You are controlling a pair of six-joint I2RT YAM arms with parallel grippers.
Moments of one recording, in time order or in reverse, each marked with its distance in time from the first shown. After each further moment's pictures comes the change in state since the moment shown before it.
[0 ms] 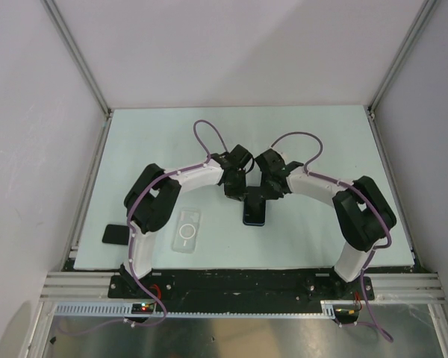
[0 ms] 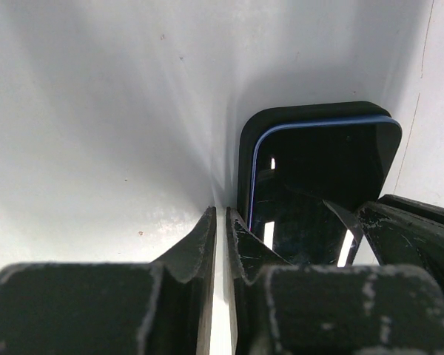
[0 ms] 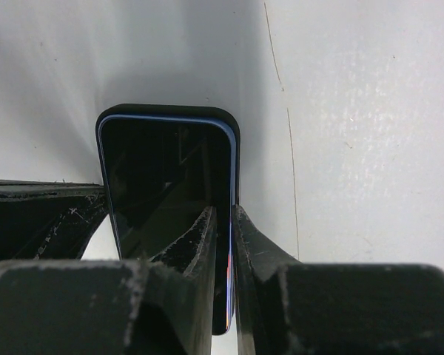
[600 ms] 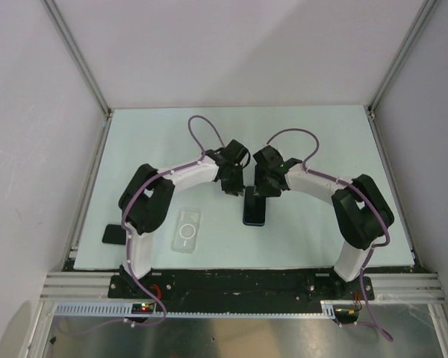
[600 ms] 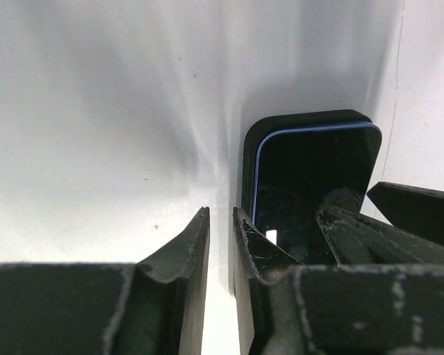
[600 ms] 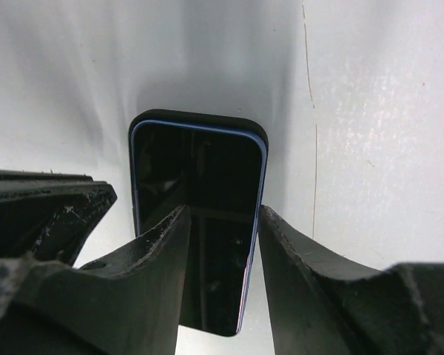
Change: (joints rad) left arm 0.030 -0.032 0.000 -0.003 -0.001 0.024; right arm -0.001 0.031 0.067 -0.028 -0.033 -0.056
